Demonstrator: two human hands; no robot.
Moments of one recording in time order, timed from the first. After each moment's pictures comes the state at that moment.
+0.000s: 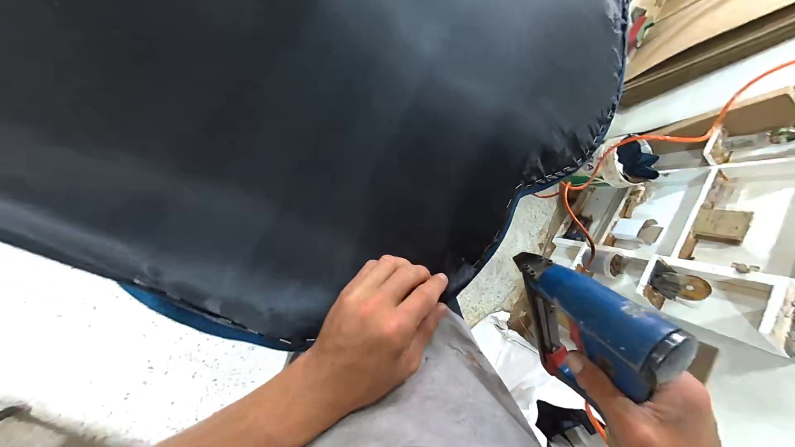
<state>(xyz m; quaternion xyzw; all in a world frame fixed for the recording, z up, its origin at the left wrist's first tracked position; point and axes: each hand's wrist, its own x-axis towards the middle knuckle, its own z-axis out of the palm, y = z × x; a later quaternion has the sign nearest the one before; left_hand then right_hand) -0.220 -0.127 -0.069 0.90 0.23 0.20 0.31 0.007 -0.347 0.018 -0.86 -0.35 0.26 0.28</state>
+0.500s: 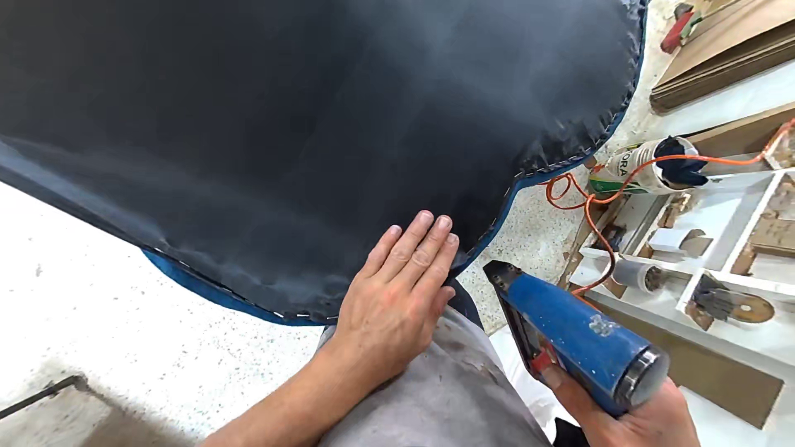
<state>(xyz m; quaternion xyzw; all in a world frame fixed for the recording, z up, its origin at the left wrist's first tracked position) -0.193 -0.155 -0.078 0.94 0.26 0.16 0.17 0.009 -0.359 -0.004 -0.79 -0.42 0.30 0.32</state>
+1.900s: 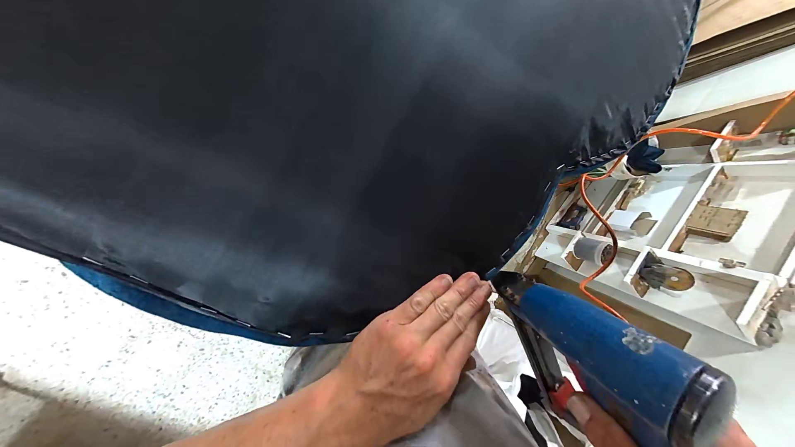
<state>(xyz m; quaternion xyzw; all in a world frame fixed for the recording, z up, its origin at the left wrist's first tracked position) -0.227 -0.168 -0.090 0.95 0.10 0.13 0.25 -0.019 -0.329 0.043 -0.84 -0.42 0.33 0.11</state>
